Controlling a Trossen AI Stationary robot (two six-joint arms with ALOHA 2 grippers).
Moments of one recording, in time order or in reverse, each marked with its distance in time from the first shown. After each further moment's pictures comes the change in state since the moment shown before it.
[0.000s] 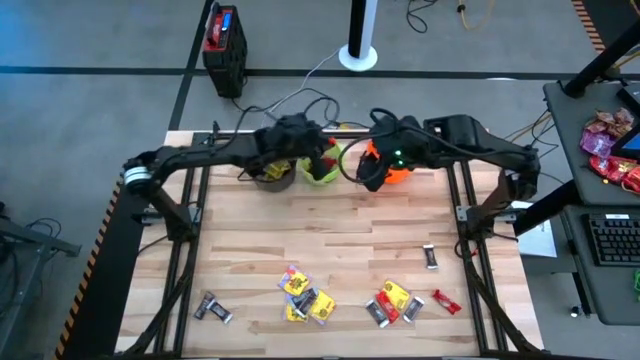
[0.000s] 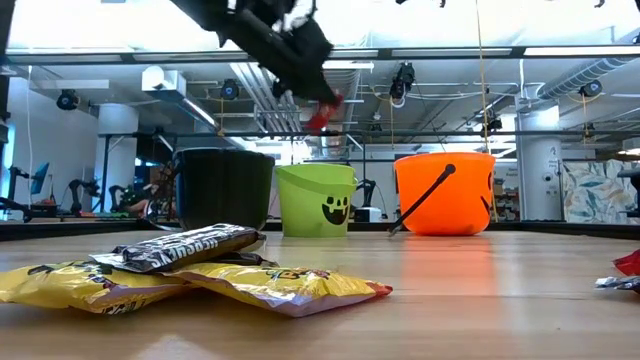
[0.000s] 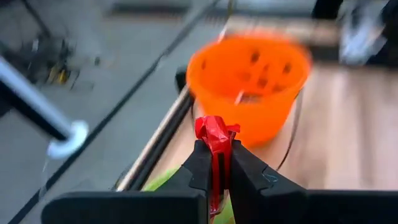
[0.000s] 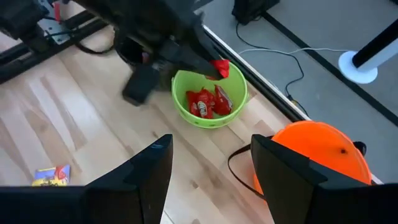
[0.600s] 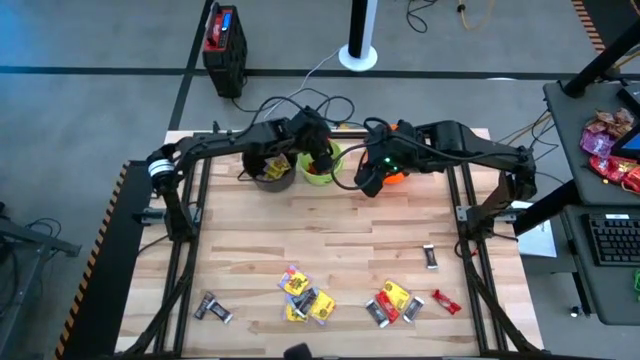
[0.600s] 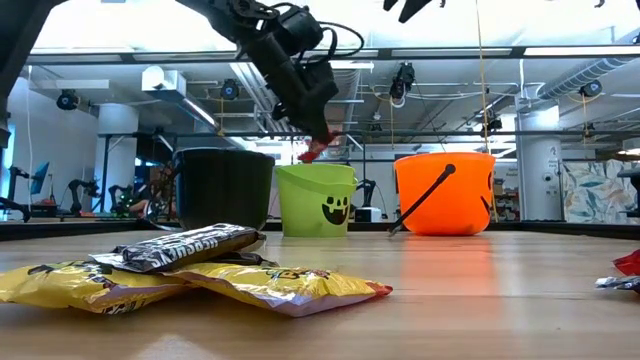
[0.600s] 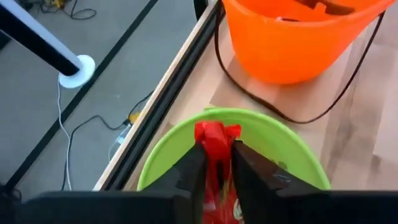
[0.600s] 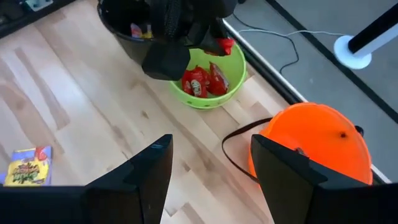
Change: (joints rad) left arm 0.067 0.168 0.197 -0.314 -0.023 -0.024; right arm 0.000 -0.005 -0.096 0.000 -0.023 0.004
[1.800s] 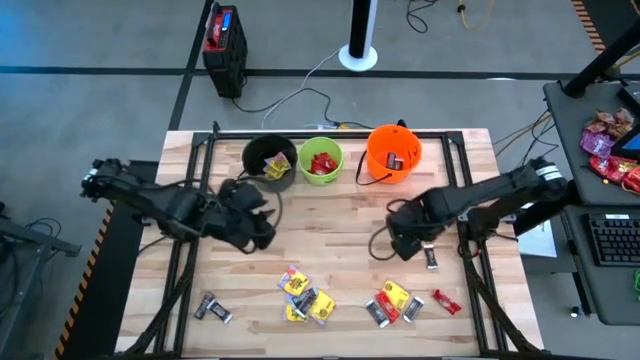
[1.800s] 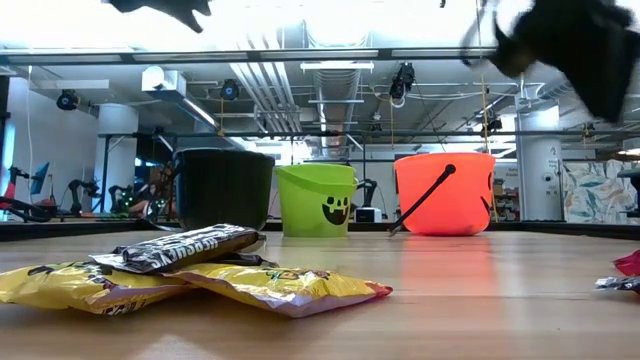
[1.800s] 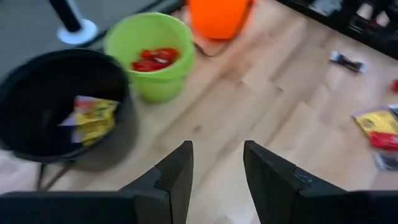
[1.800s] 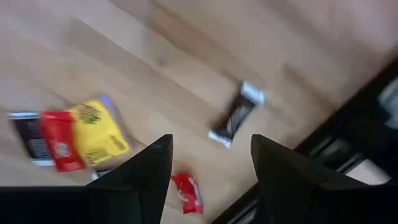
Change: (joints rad) left arm -0.801 -0.557 -0.211 -0.602 -0.538 -1.004; right arm 0.249 -0.243 -0.921 0.062 -0.559 0.665
